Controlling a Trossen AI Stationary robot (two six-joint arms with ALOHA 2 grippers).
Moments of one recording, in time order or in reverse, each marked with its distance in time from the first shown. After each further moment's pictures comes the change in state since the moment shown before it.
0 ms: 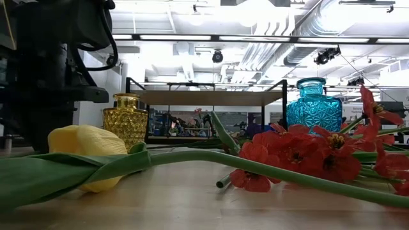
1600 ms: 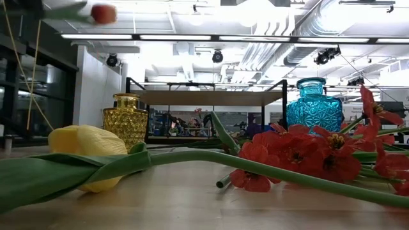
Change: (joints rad) left arm -0.446 -0.108 0.659 -0.810 -0.431 -0.165; right arm 0.000 0.025 0.000 0.035 0.009 0.047
